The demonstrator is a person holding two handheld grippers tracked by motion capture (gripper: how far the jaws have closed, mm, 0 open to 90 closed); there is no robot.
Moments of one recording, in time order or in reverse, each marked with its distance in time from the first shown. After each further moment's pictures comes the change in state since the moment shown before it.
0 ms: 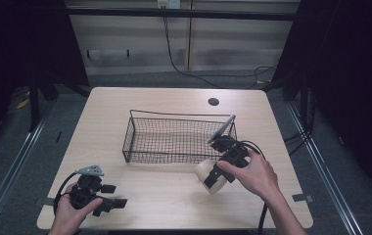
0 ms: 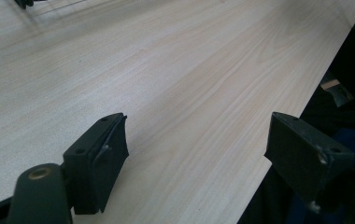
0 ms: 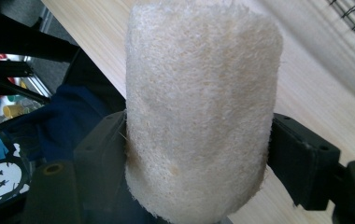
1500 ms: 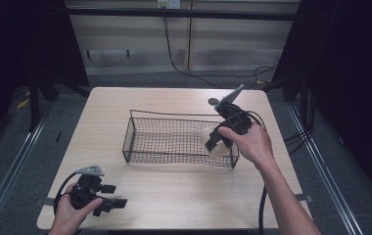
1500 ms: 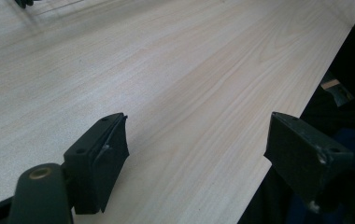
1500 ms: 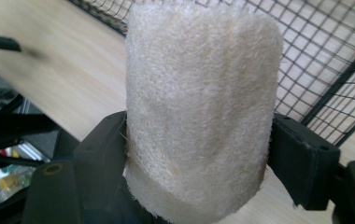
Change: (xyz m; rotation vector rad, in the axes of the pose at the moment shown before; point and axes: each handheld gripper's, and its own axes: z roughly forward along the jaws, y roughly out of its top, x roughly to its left) left arm 0.001 0.000 0.000 0.005 -0.002 0.000; right arm -0.031 0.047 -0.049 -0.123 -0.117 0.227
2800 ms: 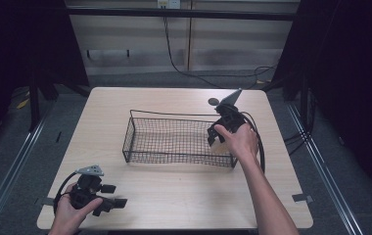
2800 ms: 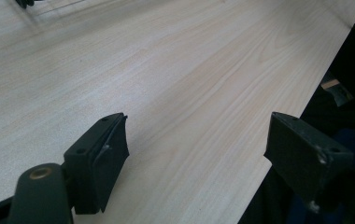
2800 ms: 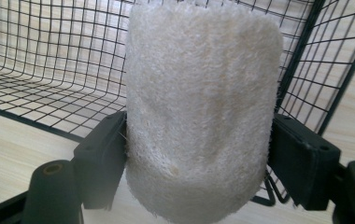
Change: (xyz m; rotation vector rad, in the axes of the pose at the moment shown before) left arm 0.000 0.000 0.000 -0.002 -0.001 -0.001; right arm -0.033 0.030 0.043 0.013 -0.175 0.250
